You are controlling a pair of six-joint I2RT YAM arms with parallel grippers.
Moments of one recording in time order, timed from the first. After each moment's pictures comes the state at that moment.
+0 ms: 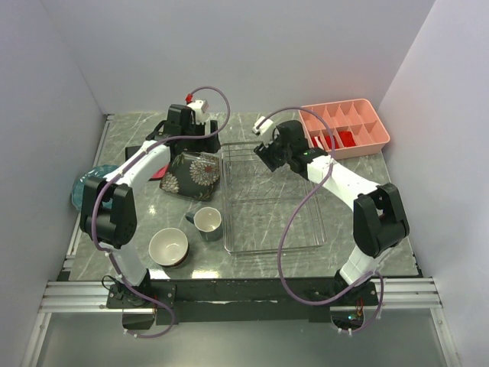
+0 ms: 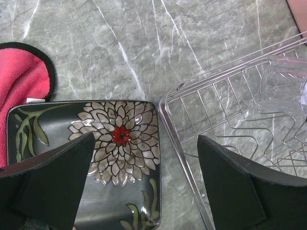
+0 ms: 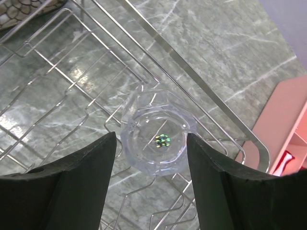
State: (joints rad) left arm -0.32 1.77 1.43 -0.29 0.16 -0.18; right arm 0.45 1.68 1.24 -0.18 -0.08 -0.43
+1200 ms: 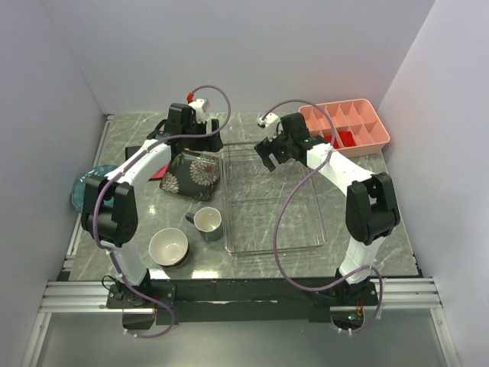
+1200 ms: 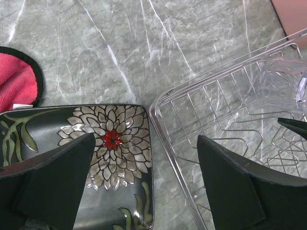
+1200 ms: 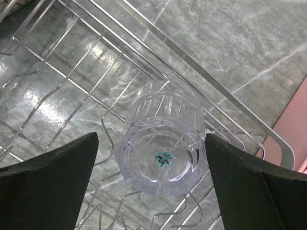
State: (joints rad) left arm -0.32 1.79 1.44 -0.28 0.21 -0.20; right arm 0.39 1.80 1.40 -0.36 -0.16 -0.34
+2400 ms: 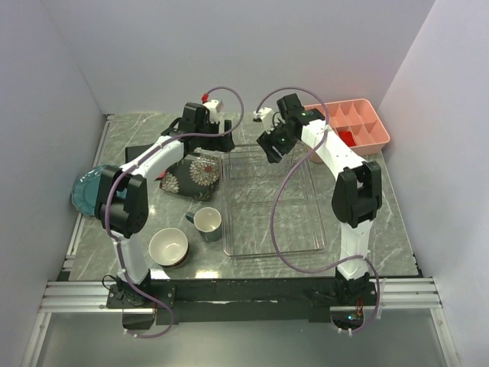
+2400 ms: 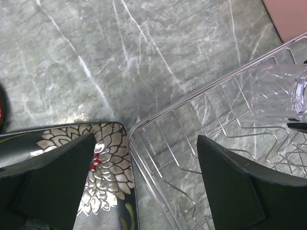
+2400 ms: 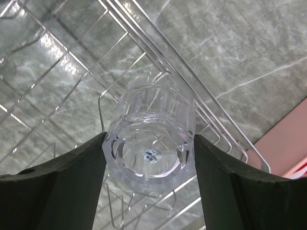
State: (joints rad) left arm -0.37 1.90 1.53 -0.27 0.21 -0.21; right arm 0.36 2.01 1.83 -0.86 -0.23 -0.49
